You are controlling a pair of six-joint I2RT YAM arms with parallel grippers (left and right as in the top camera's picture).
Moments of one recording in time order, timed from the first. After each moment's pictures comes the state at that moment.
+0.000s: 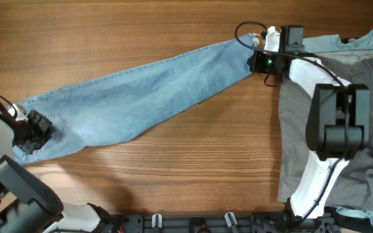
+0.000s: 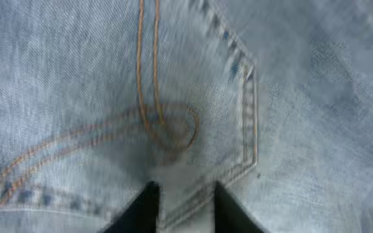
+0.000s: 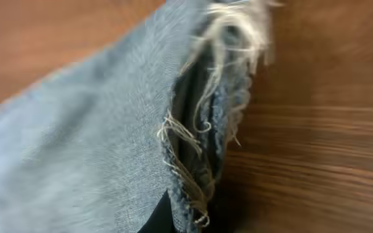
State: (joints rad) left arm 0.70 1.66 1.06 -0.83 0.26 -0.24; right arm -0.02 2.14 1.41 -0.26 -0.42 0.14
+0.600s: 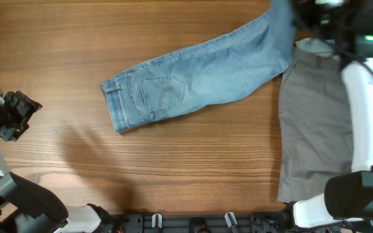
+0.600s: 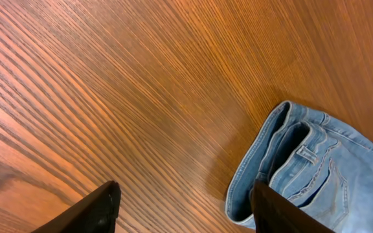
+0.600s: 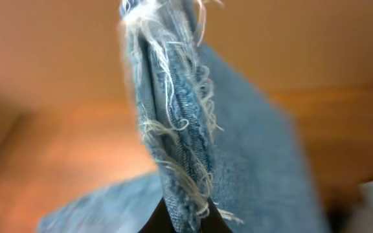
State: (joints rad) left arm 0.70 1.61 1.37 -1.11 0.30 -0.24; right arm -0.01 1.67 1.69 -0.62 -0.44 0.18
